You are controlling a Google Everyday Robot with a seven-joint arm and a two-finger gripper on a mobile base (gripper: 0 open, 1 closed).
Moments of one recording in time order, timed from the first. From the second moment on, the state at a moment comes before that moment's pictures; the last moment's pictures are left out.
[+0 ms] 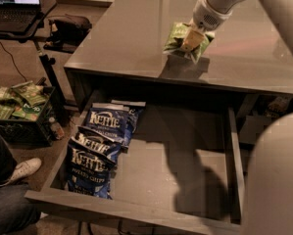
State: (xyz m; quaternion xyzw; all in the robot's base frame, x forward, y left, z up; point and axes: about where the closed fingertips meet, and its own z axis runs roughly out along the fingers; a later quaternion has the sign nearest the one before) arm 0.719 -0.152 0.914 -0.57 0.78 -0.01 0.27
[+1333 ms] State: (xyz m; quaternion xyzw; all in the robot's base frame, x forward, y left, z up) arm 0.744 -0.107 0.853 -0.59 0.77 0.08 0.23
